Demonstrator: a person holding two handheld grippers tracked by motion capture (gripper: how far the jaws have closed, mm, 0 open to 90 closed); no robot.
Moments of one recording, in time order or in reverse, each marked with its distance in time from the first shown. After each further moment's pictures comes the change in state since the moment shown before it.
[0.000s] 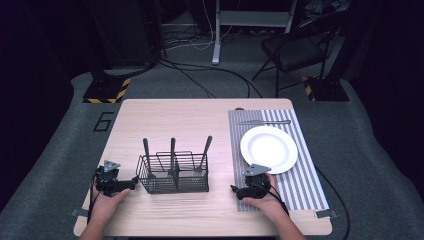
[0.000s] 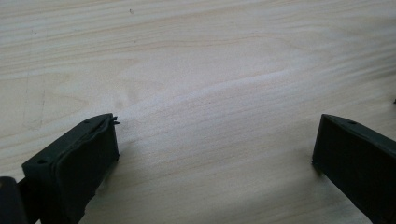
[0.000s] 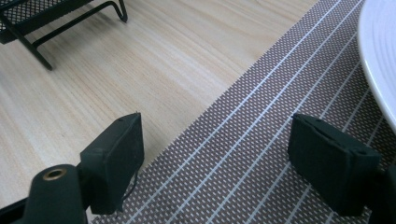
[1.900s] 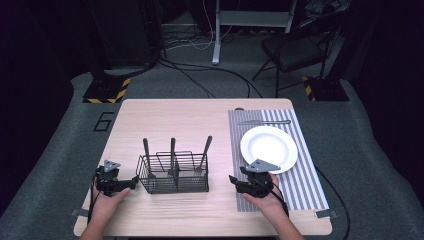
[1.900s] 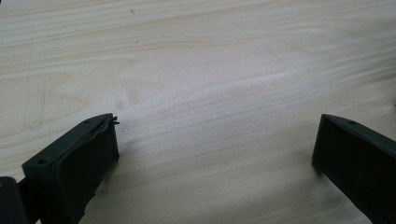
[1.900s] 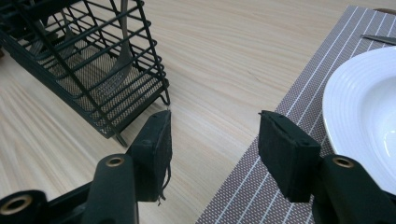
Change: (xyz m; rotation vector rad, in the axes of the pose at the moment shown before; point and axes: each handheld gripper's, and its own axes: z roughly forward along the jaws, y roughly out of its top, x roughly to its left) left arm -0.001 0.000 0.000 0.003 0.006 -0.005; right arm 0.022 0.035 -0.048 -0.170 0.005 0.112
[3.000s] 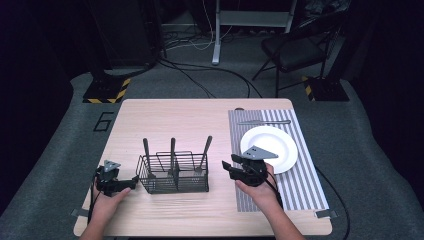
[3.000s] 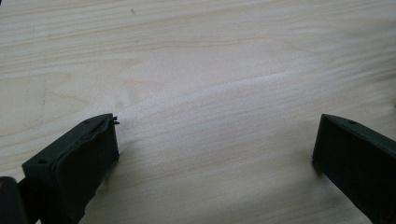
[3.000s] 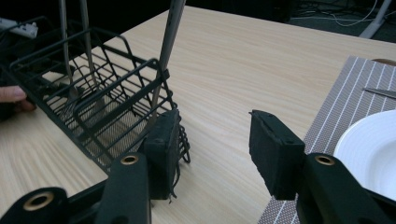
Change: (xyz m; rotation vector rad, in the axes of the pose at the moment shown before) left arm 0.000 0.000 0.000 0.000 0.002 -0.001; right arm 0.014 0.049 -0.005 -0.100 0.023 0.038
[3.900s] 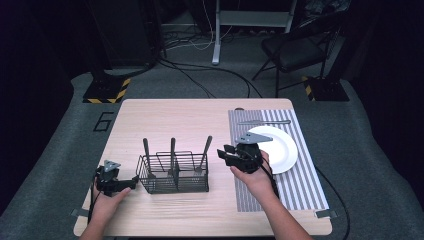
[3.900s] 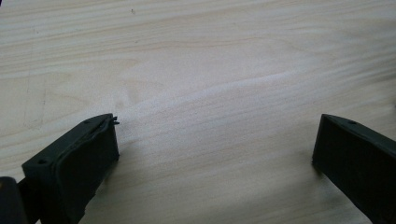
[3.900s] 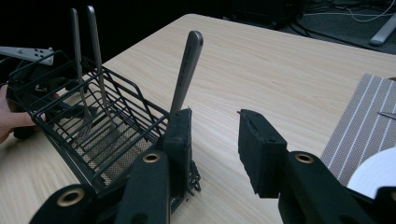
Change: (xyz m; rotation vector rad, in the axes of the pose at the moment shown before) left arm 0.000 0.000 0.000 0.000 0.001 -0.001; right arm 0.000 0.042 0.012 0.037 0.050 0.010
